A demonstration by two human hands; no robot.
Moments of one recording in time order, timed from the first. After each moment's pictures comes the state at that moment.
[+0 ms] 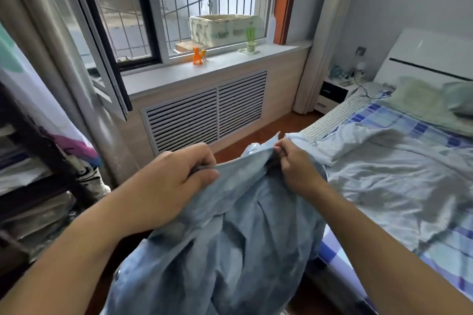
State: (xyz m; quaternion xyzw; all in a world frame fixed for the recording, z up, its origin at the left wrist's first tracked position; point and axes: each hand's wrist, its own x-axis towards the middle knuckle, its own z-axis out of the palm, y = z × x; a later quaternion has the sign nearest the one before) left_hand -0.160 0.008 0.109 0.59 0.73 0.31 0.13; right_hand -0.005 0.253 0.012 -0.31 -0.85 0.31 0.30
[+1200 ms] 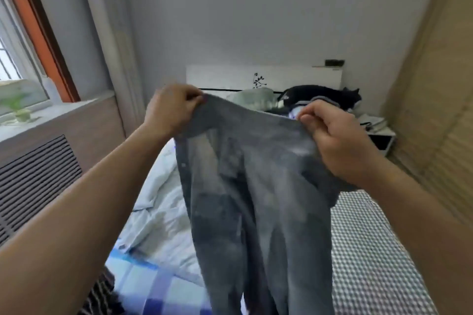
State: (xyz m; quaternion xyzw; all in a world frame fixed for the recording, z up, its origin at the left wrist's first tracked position) left_hand 0.328 0.434 0.222 0.74 0.55 0.39 -0.01; right_hand 0.620 0.320 0.204 -0.48 -0.75 0.02 0.45
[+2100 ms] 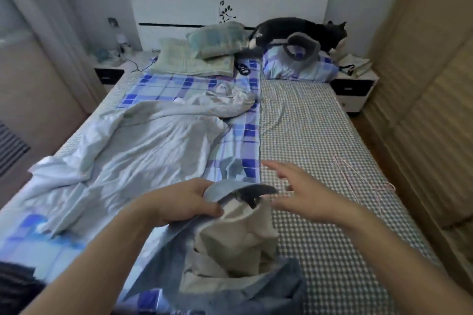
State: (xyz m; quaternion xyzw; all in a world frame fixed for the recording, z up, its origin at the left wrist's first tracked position) left_hand 0.541 0.471 0.013 0.68 0.48 0.03 0.56; right_hand 0.819 0.440 -0.002 -0.60 -0.72 0.32 0.14
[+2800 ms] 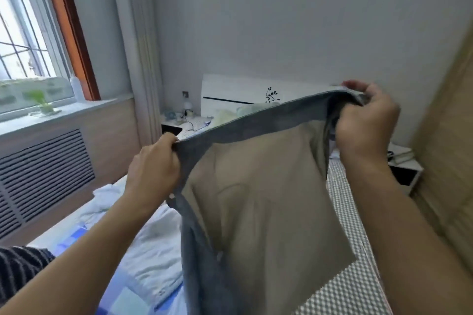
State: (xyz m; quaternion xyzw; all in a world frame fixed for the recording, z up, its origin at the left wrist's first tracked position) left_hand 0.516 0.392 0.148 0.59 0.72 0.36 -0.08; right_hand 0.828 0.442 0.222 -0.45 -0.50 0.07 0.74
